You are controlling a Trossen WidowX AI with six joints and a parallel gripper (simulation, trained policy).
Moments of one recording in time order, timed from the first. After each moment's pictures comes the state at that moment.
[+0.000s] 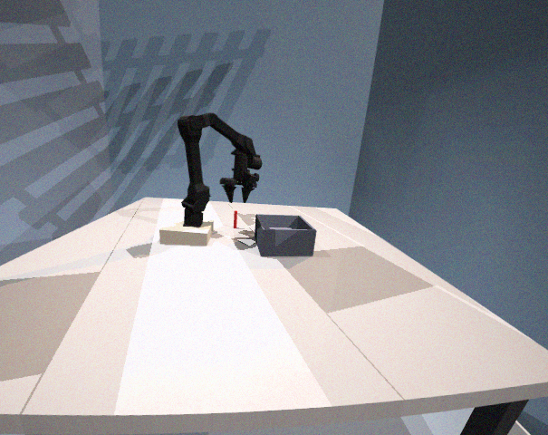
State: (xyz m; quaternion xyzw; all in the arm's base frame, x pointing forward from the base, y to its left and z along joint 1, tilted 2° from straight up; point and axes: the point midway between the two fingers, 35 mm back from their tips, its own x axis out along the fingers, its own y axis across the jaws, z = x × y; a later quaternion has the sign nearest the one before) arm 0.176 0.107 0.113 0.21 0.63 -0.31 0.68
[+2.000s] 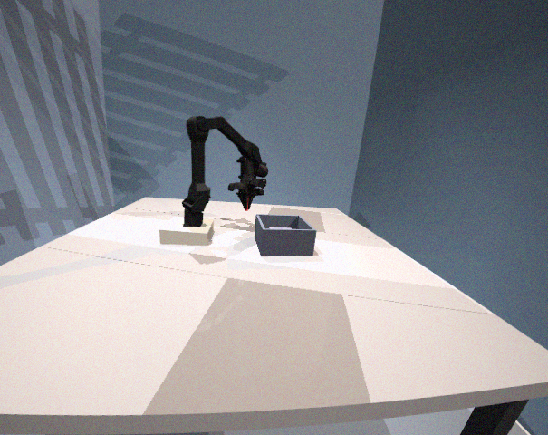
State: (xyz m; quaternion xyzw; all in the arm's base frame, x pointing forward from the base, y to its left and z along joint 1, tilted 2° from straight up) arm 0.213 0.078 0.093 0.15 0.59 -0.35 0.72
